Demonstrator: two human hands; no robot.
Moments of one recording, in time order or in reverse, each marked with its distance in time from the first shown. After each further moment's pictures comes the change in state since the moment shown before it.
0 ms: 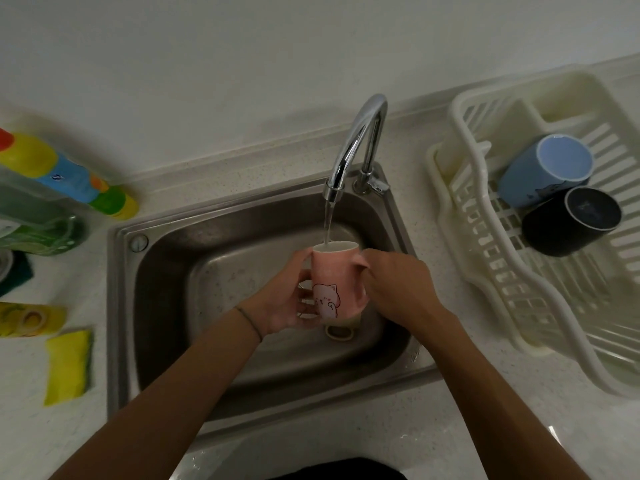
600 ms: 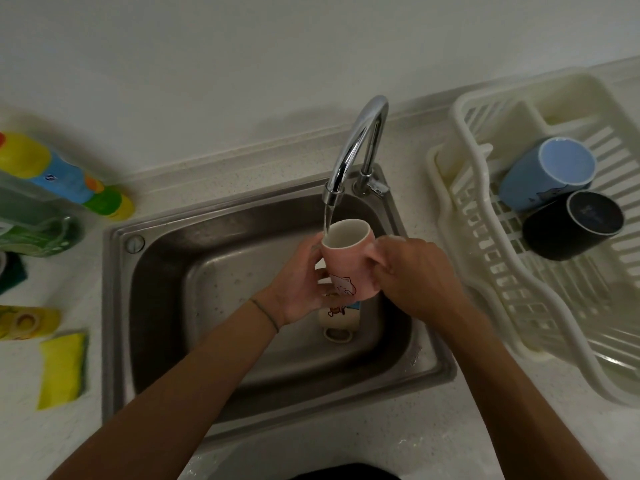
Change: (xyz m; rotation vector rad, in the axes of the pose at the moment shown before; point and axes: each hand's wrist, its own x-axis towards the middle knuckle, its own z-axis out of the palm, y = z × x) left_hand 0.014 0.016 0.024 -0.187 -0.175 0.161; right_hand -0.001 0.018 -0.033 0.039 0.099 -0.142
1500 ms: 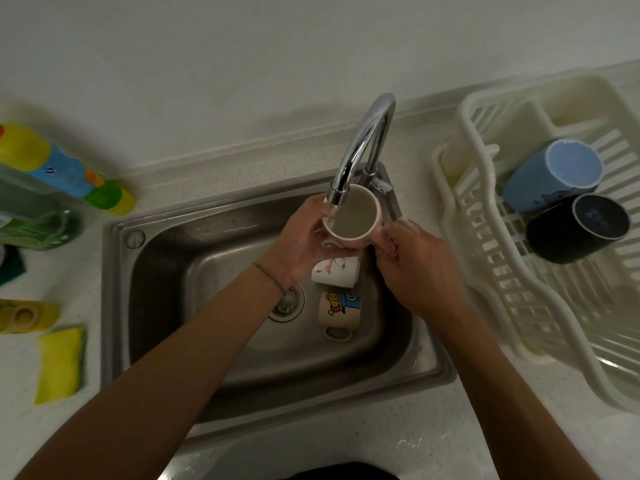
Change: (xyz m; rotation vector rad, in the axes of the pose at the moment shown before) left_hand 0.009 0.046 0.015 0.012 -0.026 0.312; right_hand 0.004 -0.001 0.004 0.068 0.221 0.004
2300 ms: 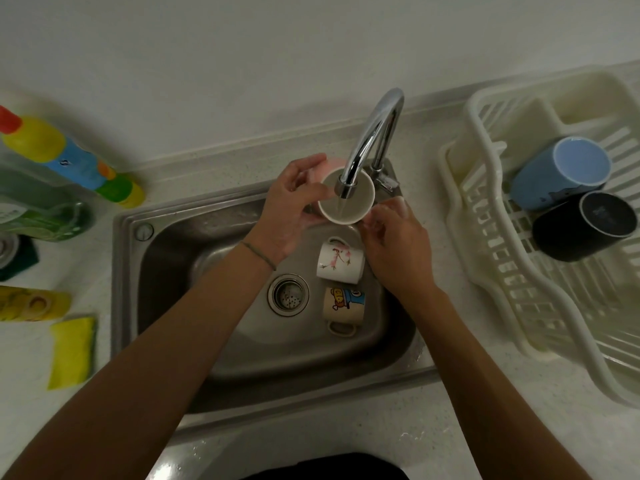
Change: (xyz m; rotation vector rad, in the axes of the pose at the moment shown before) left_hand -0.009 0.036 -0.003 0.114 0.115 0.314; right_hand 0.024 -0.011 0.043 0.155 0.127 0.117
